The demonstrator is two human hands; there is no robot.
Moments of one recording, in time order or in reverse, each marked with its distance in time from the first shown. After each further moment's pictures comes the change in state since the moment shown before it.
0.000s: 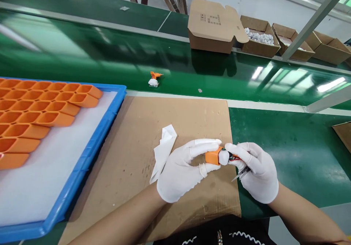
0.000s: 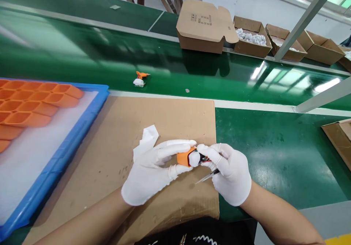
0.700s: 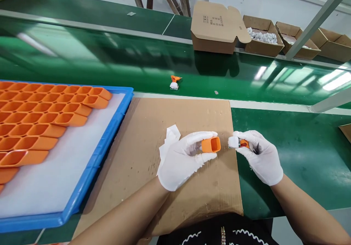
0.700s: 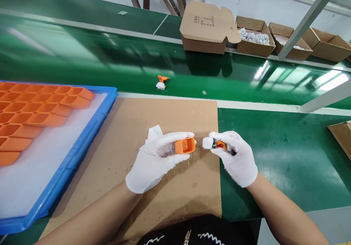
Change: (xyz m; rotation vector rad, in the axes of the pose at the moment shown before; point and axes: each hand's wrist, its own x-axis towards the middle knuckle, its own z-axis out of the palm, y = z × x) left_hand 0.000 -0.012 -0.013 -0.057 0.018 -0.315; right_hand 0.015 0.020 -0.002 0.408 0.136 0.447
